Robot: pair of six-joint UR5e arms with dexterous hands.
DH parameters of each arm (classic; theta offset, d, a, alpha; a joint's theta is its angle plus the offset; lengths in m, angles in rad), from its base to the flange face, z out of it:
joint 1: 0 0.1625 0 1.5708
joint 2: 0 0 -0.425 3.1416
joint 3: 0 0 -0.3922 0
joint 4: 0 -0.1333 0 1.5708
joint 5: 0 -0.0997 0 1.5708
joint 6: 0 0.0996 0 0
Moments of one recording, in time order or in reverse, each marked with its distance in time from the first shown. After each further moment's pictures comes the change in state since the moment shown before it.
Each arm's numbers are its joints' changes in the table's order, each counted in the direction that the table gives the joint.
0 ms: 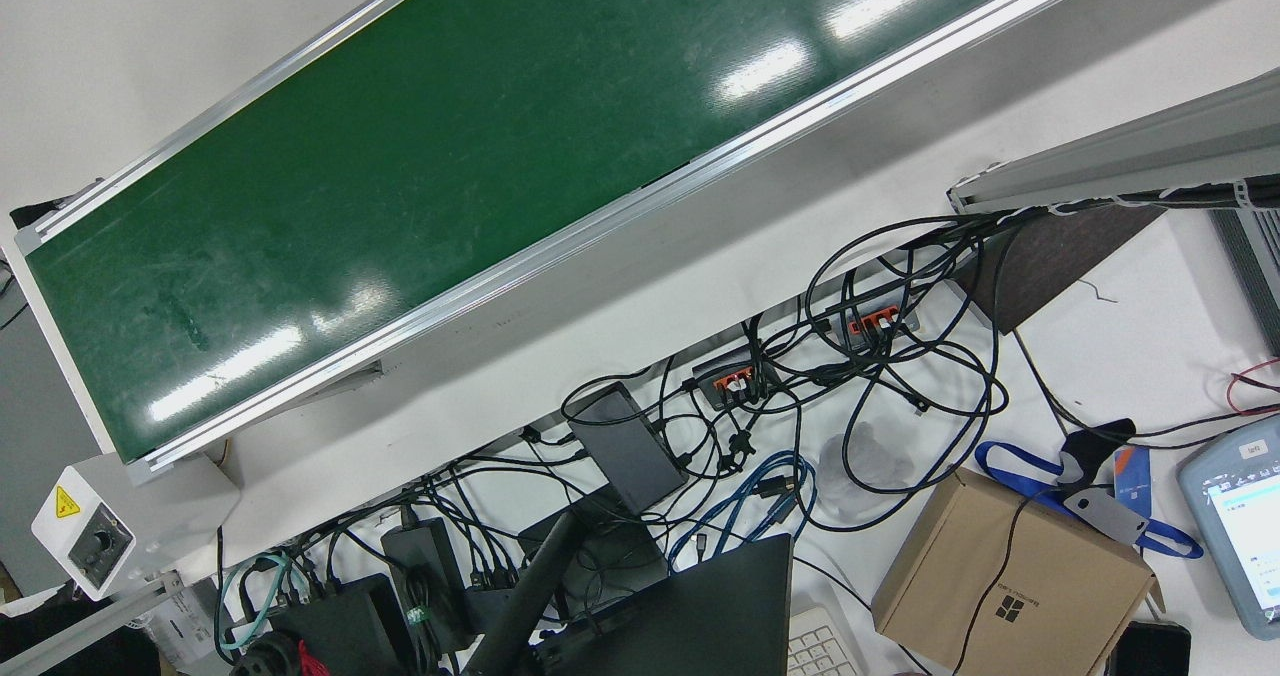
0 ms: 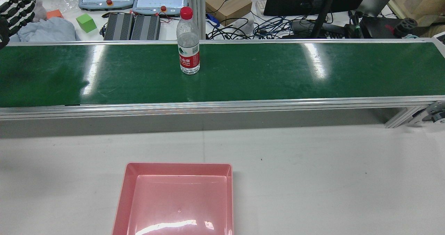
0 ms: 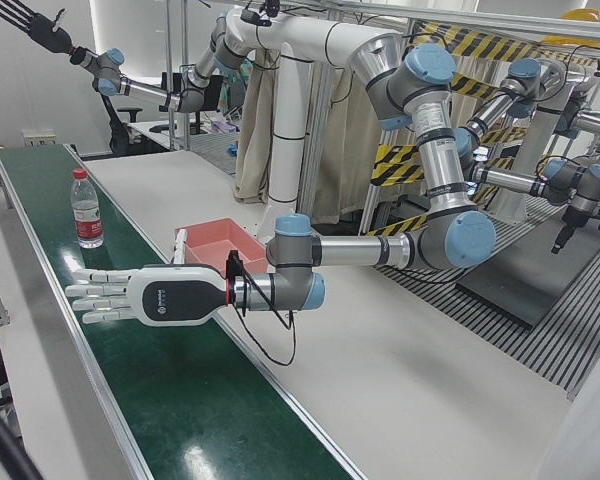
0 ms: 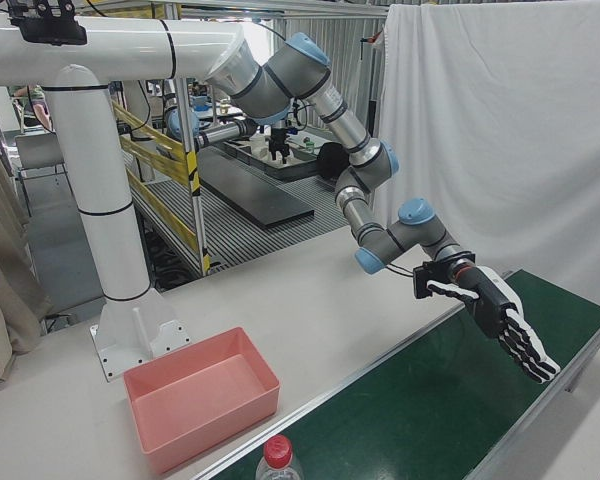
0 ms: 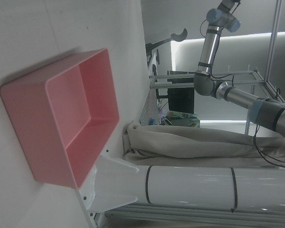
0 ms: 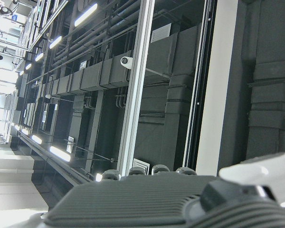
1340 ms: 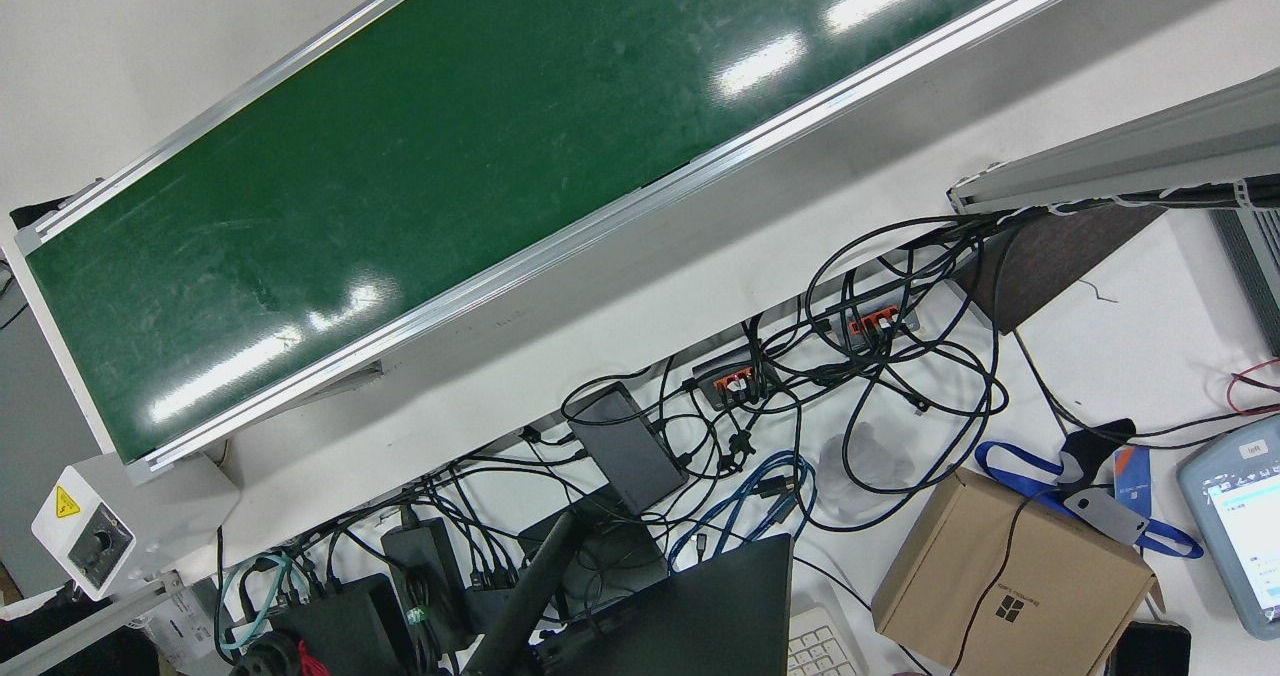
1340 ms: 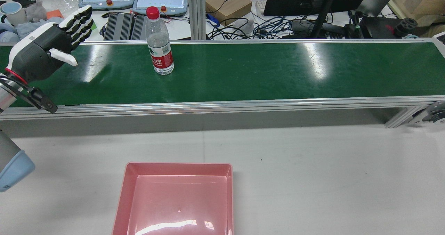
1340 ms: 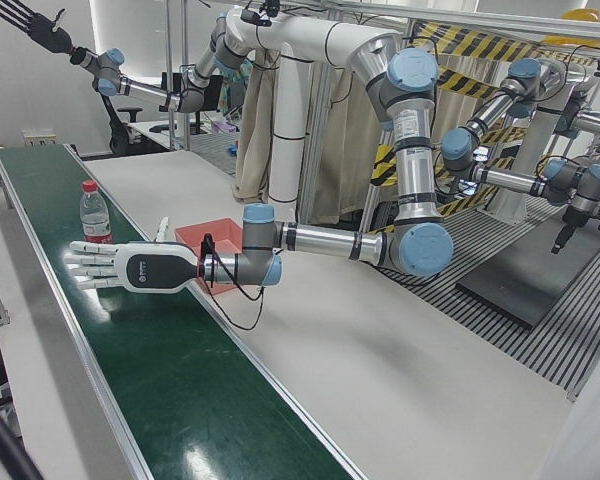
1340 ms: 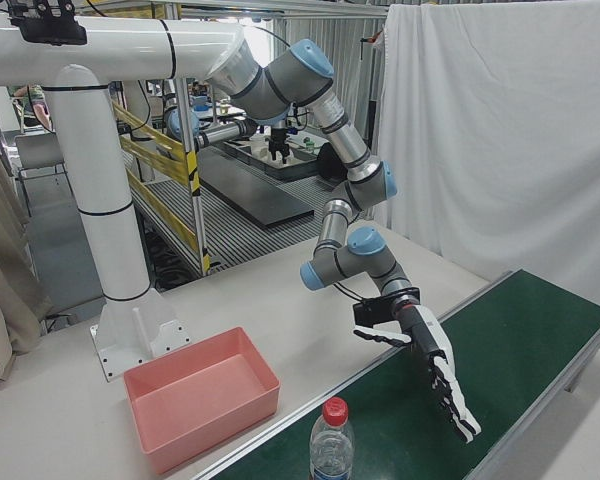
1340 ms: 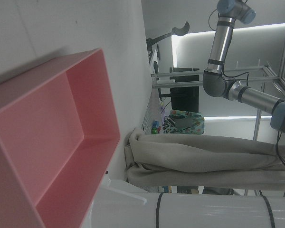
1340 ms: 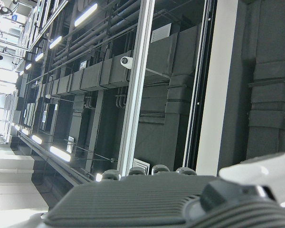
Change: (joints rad) left arm 0.276 -0.104 0.067 -0.120 0.248 0.107; right arm 0.000 0.000 0.000 0.000 0.000 0.000
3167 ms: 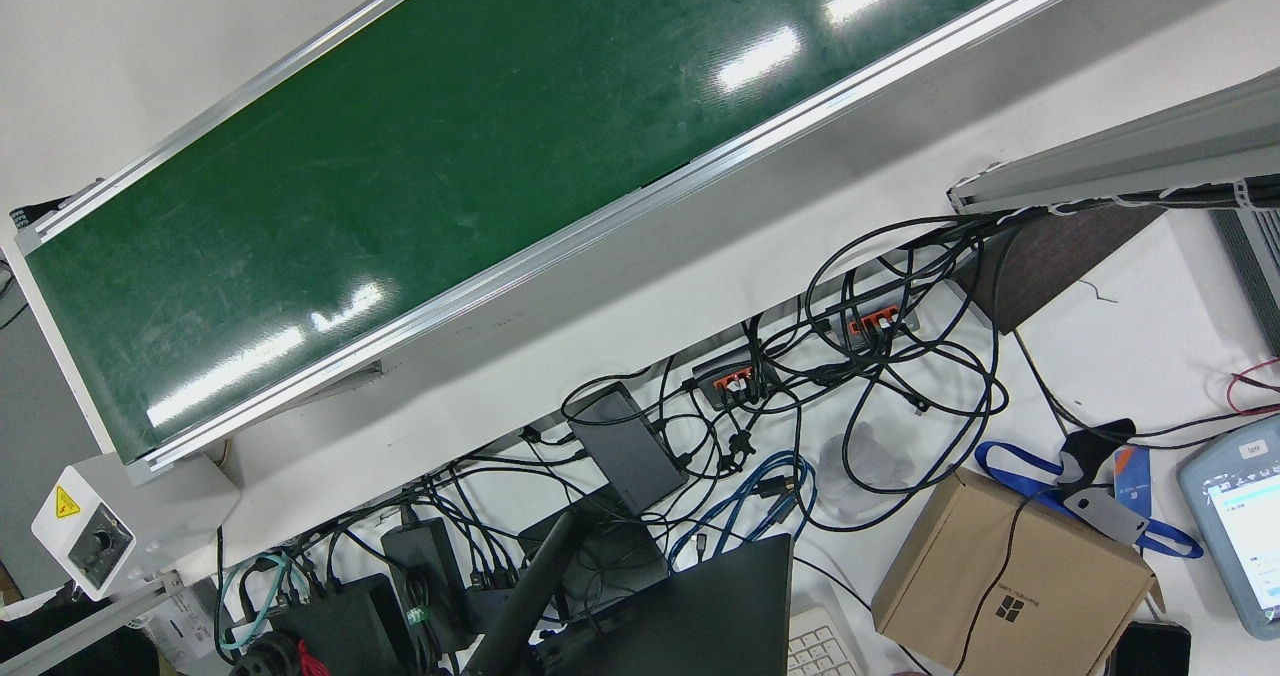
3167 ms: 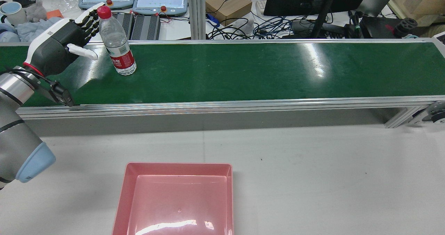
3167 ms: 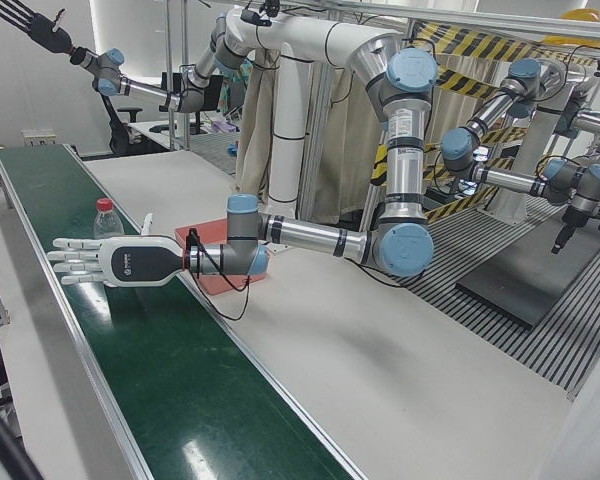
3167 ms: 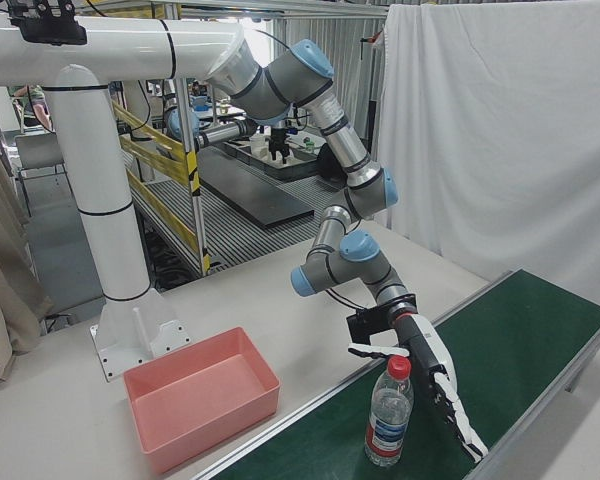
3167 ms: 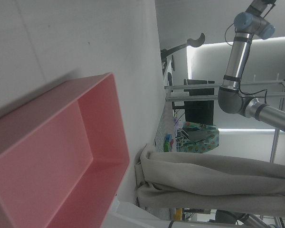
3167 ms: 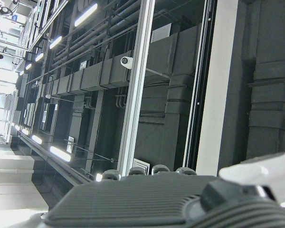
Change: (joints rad) left arm 0.007 -0.101 -0.038 -0.103 0.031 0.055; right arm 0.000 0.000 0.000 0.000 0.000 0.000
